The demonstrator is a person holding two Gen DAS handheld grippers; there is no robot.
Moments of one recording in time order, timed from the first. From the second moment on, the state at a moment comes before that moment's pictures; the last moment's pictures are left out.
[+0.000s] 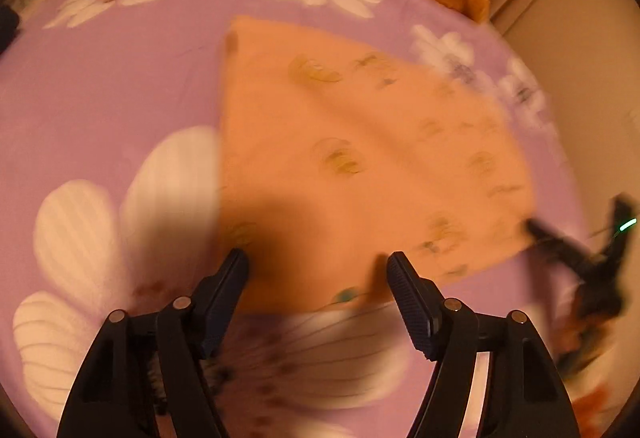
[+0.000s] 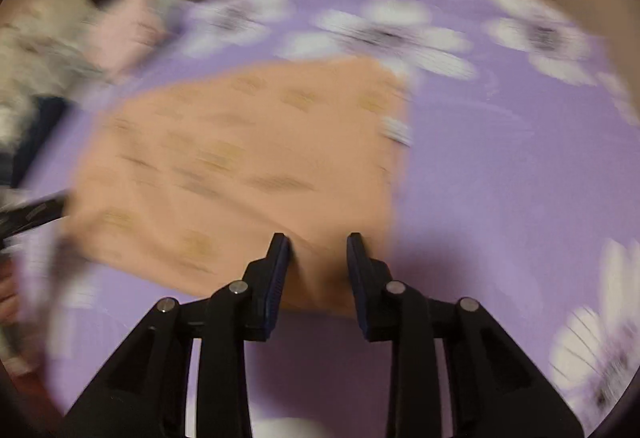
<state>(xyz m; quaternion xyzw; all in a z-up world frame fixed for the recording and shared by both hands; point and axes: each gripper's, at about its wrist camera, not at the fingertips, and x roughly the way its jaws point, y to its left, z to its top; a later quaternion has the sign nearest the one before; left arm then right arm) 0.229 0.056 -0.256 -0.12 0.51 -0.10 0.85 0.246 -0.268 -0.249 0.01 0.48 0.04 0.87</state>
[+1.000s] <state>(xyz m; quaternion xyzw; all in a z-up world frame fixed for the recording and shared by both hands) 0.200 0.086 -0.273 -0.40 0.44 -0.20 0.78 0.198 -0.285 -0.234 -0.02 0.42 0.02 0.91</state>
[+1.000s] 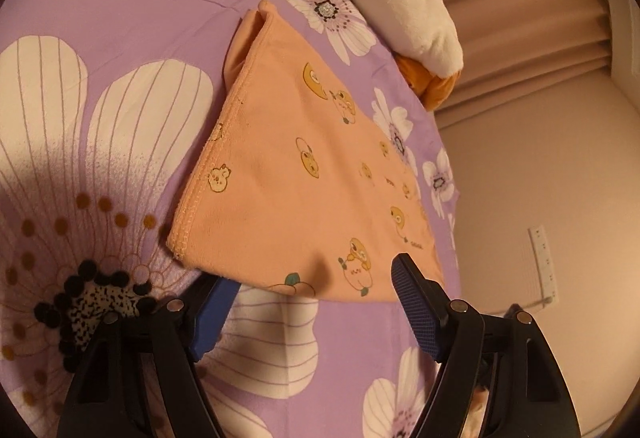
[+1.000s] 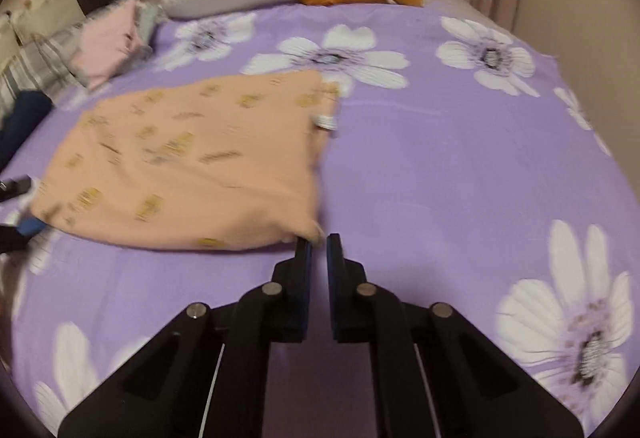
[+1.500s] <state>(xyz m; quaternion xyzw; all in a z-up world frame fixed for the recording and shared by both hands) 0.201 0.086 -0.283 -0.49 0.44 -0.22 0.72 0.217 -0.319 -0.265 0.38 0.47 0.16 0.78</state>
